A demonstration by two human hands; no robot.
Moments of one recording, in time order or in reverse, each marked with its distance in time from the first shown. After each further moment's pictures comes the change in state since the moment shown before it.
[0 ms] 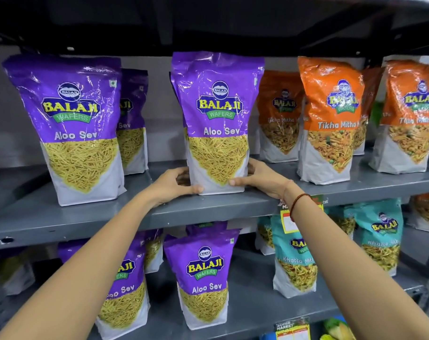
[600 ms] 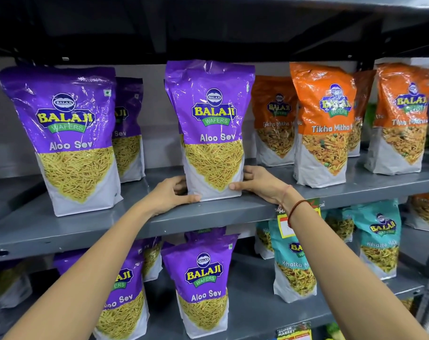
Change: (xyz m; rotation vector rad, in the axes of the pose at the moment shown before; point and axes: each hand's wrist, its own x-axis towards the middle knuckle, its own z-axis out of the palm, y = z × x) left_hand -0.003 -0.006 -0.002 0.085 -0.042 -0.004; right_hand -0.002 0.005 -0.005 0.131 -0.025 0.024
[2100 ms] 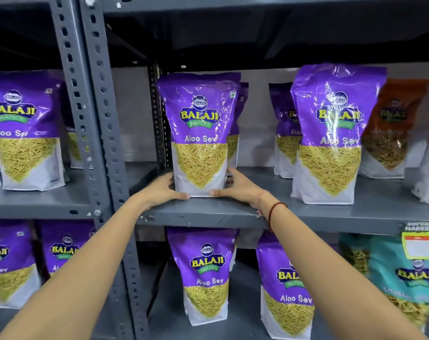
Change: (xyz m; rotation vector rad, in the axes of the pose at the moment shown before) left_hand -0.127 -0.102 -0.176 0.026 0.277 -0.228; right_hand 0.087 -0.009 0.254 -0.409 -0.131 -0.002
